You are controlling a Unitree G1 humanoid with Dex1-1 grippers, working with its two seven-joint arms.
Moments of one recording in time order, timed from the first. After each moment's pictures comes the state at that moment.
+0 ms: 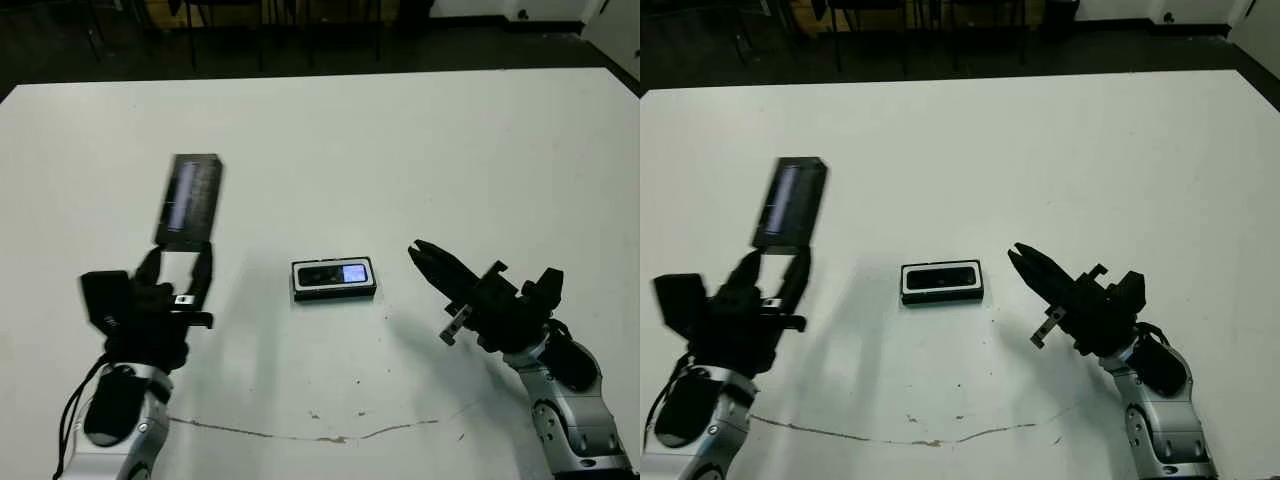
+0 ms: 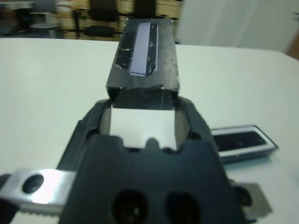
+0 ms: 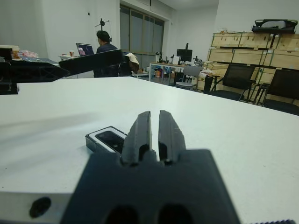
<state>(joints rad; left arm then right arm) 0.27 0.14 -0.06 -0.76 -0.12 0.58 -0.10 0.06 -0.36 0.02 -0.06 0.38 -0.23 0.76</state>
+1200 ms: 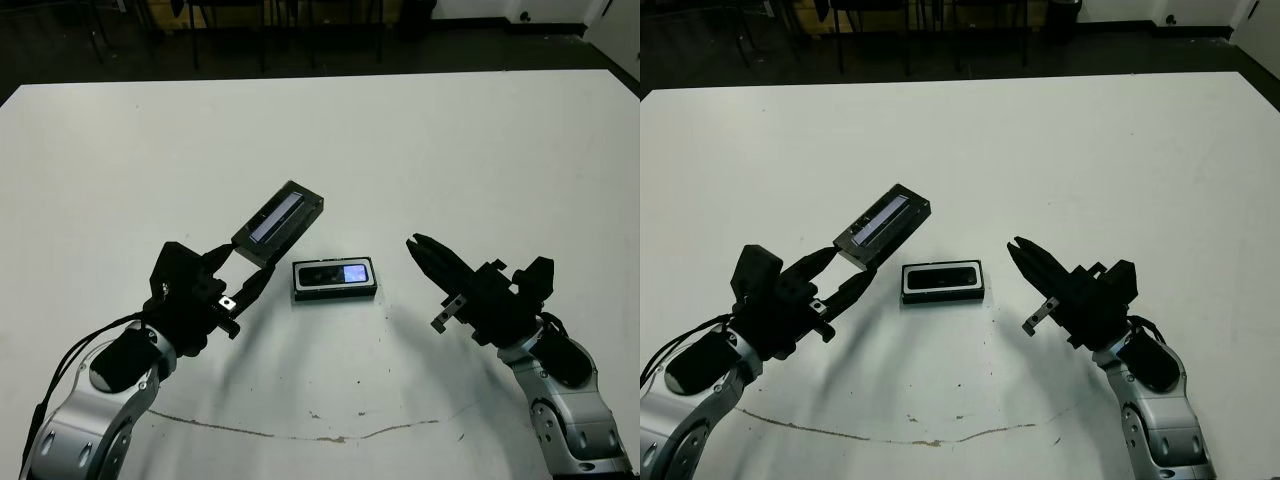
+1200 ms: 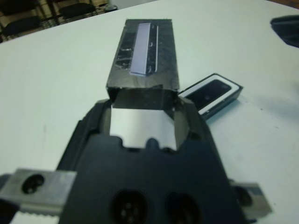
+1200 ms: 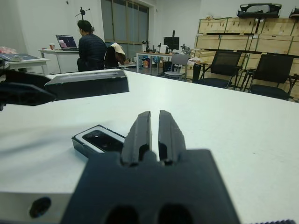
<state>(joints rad) 0.20 0.37 -0.07 -0.68 -0.20 0.61 -0.30 0.07 -0.35 0.02 -0.16 0.35 -0.08 0.65</state>
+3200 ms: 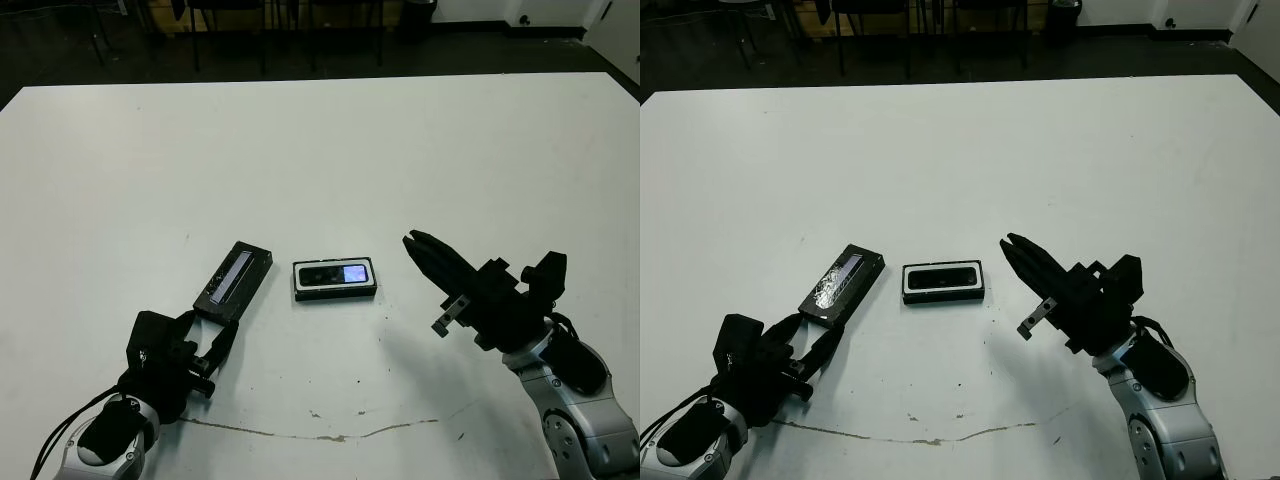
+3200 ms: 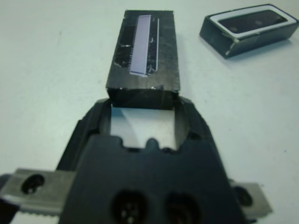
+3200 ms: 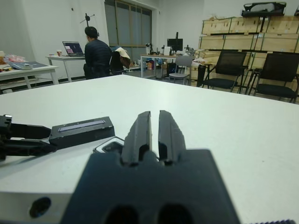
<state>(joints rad) 0.43 0.37 -0.07 -0.62 -0.14 0.58 -0.23 0.12 -0.37 0.02 -0.36 0.38 0.08 0.59</state>
